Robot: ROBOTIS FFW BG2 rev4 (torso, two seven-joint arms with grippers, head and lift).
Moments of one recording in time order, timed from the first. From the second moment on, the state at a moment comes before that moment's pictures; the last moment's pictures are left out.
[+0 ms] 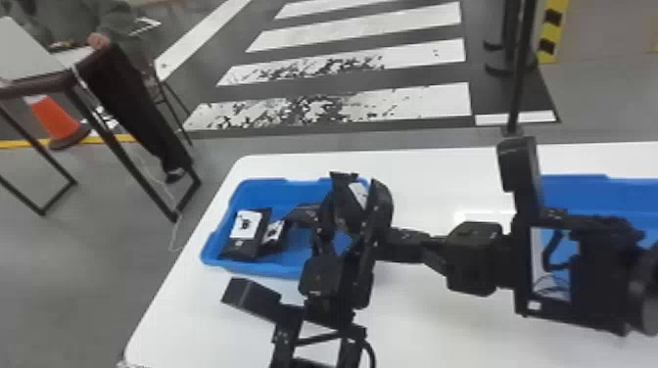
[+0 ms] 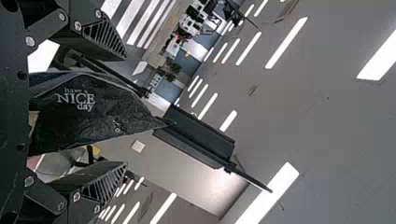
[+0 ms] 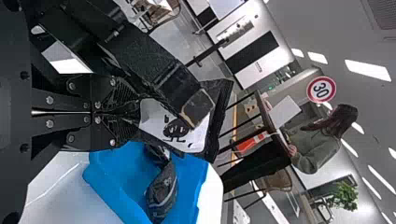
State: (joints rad) left arm 0.40 0.21 -0.32 -1.89 0.59 -0.53 0.00; right arm -0.20 -0.31 0.50 -1.98 -0.79 0.87 0.40
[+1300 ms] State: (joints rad) left arm 0.22 0.17 -0.03 -1.59 0.07 -0.56 0.16; right arm -0.13 -0.31 0.41 -1.92 -0.80 0.71 0.44
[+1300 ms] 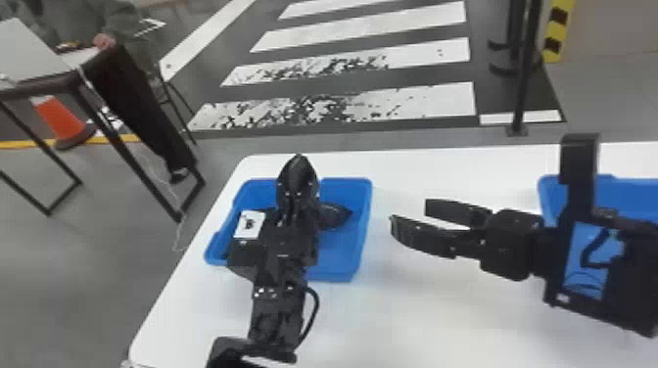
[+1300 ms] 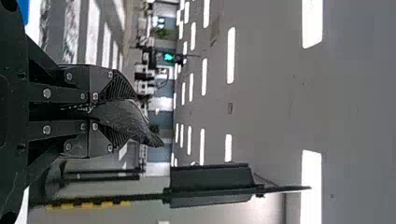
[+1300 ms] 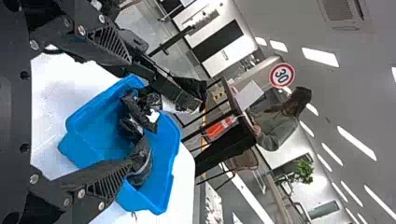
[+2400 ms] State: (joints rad) left arm 0.46 0.16 -0.09 -2.08 0.17 -0.15 0.07; right arm 0.33 -0.22 0.02 -2.24 -0.32 0.35 0.28
